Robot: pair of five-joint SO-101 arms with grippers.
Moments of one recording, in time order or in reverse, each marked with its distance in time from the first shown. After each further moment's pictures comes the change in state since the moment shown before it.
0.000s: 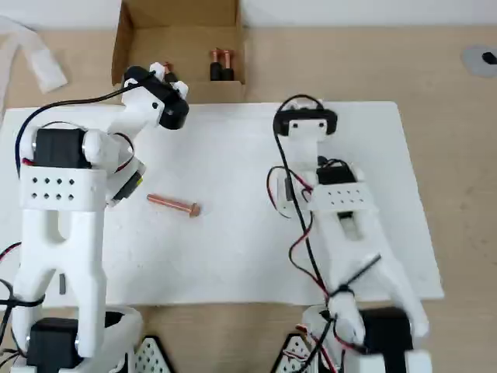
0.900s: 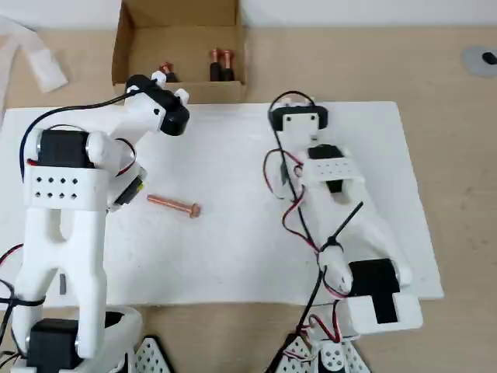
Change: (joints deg) left arm 0.0 -0.4 3.3 -0.2 0.0; right arm 0.8 18.7 -11.3 -1.5 -0.1
